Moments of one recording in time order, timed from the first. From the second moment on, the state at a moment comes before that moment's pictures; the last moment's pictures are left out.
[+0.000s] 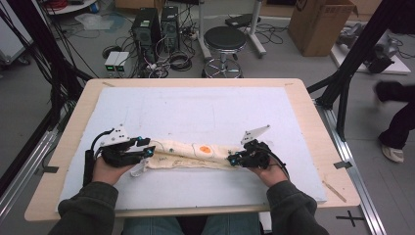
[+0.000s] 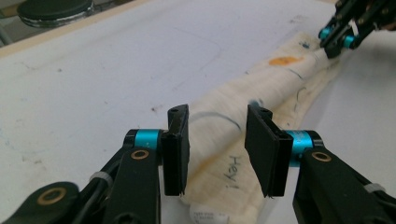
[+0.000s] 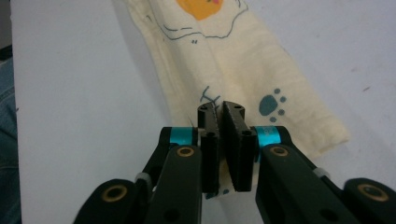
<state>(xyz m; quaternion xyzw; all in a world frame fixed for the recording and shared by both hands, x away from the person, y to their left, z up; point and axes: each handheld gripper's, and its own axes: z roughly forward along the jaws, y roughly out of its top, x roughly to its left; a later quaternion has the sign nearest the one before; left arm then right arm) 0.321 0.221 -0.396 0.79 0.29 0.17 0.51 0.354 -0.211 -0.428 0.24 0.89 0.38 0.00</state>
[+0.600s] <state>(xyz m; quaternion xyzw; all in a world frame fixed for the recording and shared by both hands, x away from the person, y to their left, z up) 0.349 0.186 -0.406 0.83 0.30 0.12 0.46 0.345 -0.220 -0.430 0.20 0.90 0.39 0.00</state>
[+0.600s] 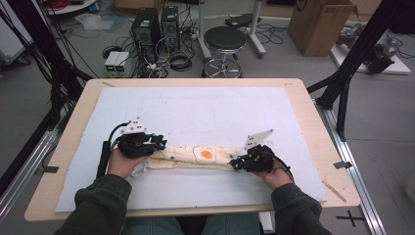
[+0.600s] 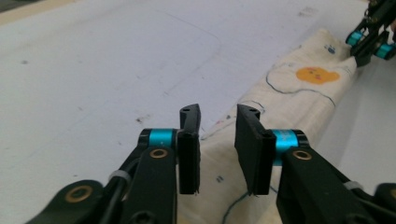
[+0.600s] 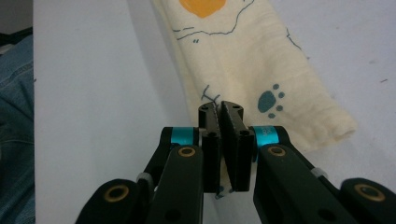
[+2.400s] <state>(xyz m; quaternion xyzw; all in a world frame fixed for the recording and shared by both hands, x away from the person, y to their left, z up) 0.313 0.205 -0.438 0.85 0.30 0.12 0.41 0.350 -0.177 -0.441 0.21 0.89 0.40 0.02</state>
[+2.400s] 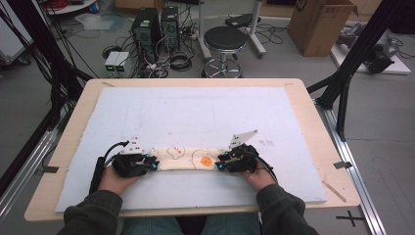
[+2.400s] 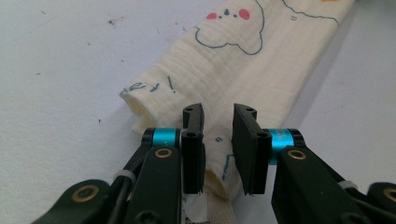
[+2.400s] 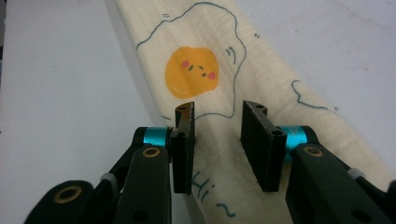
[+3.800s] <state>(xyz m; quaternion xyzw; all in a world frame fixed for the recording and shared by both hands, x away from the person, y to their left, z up) 0.331 0.191 -0.436 0.86 0.29 0.12 0.39 0.369 -0.174 -0.428 0.22 0.90 0.38 0.03</state>
